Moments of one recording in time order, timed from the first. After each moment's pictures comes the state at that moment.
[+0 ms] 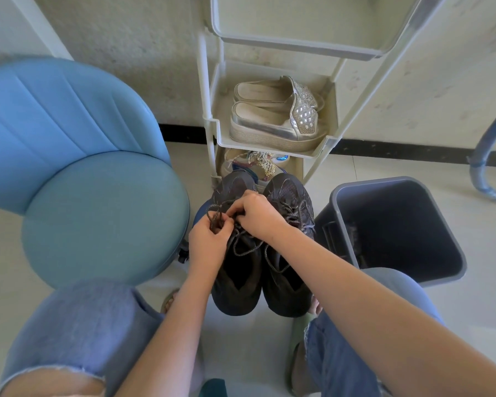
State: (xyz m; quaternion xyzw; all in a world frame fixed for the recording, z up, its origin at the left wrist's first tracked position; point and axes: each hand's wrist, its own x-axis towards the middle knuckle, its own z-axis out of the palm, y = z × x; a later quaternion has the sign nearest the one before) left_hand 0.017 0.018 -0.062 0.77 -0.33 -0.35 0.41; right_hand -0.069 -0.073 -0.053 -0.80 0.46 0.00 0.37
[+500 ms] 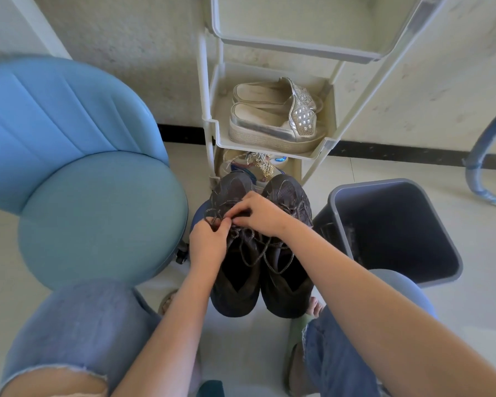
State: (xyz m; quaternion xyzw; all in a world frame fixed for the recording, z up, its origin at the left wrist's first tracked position) left_hand 0.018 0.009 -0.062 0.81 -0.26 -0.39 0.36; right_hand -0.083 -0.081 -0.035 -0.80 0.40 0.00 0.45
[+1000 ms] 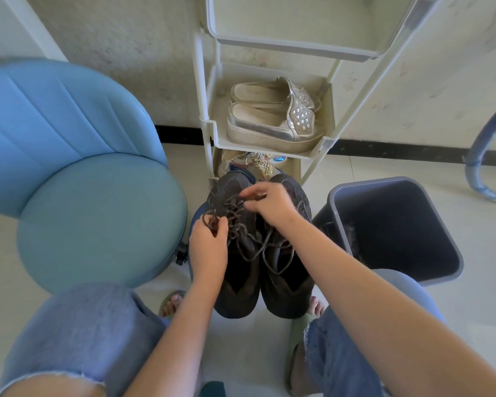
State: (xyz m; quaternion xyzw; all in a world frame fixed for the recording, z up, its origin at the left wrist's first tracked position) left_hand 0.007 0.018 -0.063 0.81 -0.30 -0.30 0.41; right_hand -0.089 -0.087 -0.038 -0.66 0.55 -0.13 0.50
